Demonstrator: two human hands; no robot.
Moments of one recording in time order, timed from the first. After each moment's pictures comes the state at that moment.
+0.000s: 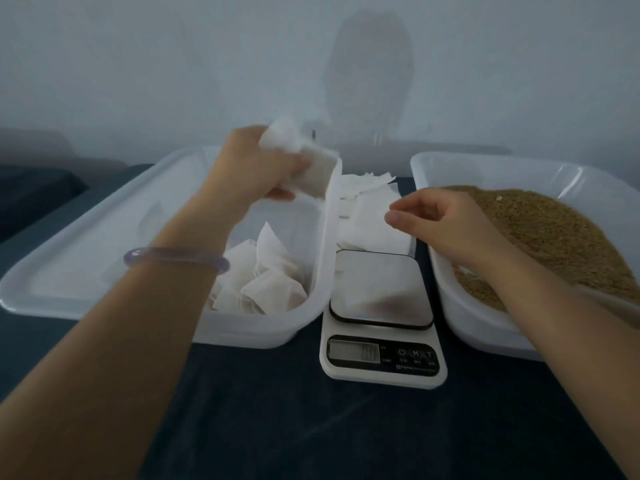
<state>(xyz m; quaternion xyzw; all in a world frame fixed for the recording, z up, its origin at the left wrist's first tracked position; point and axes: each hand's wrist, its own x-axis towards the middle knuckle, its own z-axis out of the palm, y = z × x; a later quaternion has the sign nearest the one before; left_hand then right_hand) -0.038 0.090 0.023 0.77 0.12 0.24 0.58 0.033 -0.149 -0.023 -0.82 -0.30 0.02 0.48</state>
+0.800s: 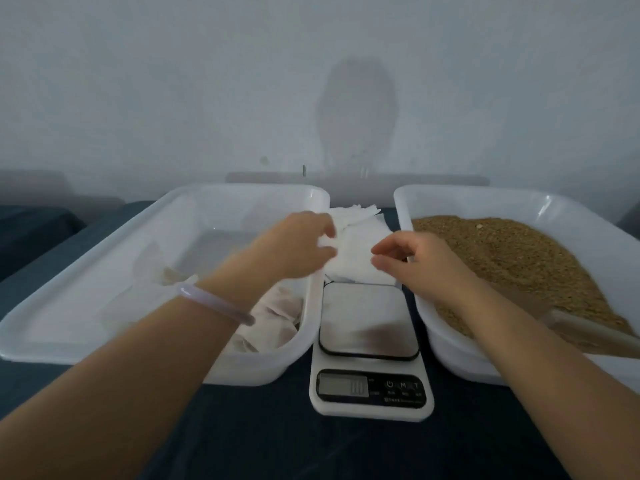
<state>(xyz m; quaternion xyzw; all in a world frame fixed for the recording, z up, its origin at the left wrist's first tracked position) -0.020 0.053 0.000 0.98 0.00 0.10 0.15 0.037 -0.146 -0.030 -0.86 -0.31 0.00 0.40</state>
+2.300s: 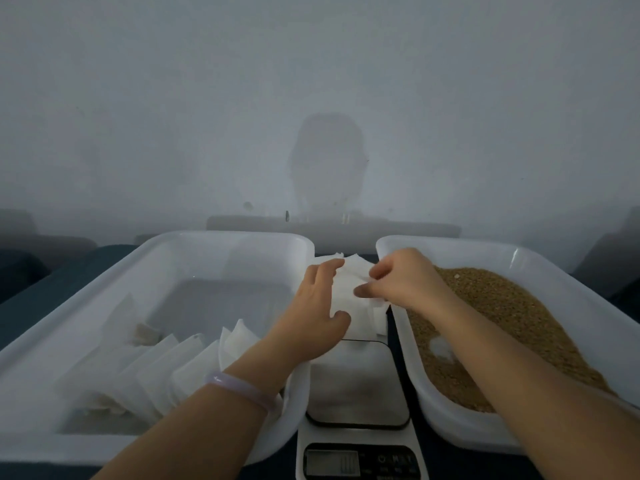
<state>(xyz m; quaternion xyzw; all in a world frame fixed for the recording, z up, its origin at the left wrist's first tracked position) -0.005 0.024 -0.038 0.91 -0.07 0.19 0.37 0.063 -0.118 0.017 -0.93 -0.18 0.00 0.32</state>
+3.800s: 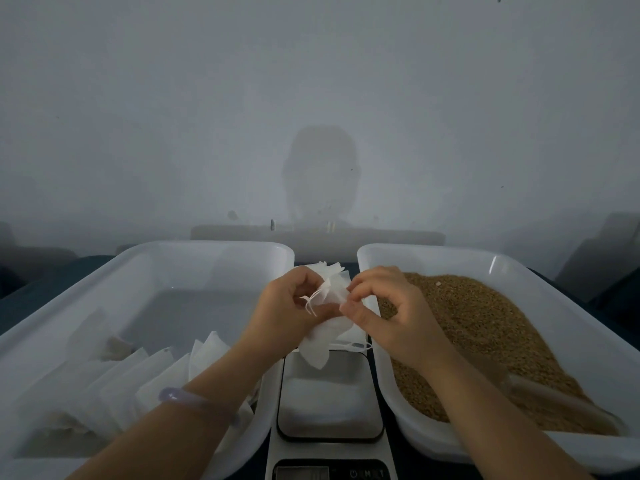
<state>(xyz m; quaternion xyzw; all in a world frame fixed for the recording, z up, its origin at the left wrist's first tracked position) -0.009 0.013 -0.017 0.80 -0.09 0.27 0.53 0.030 -0.155 -0.007 -0.76 -0.41 -0.15 0.49</state>
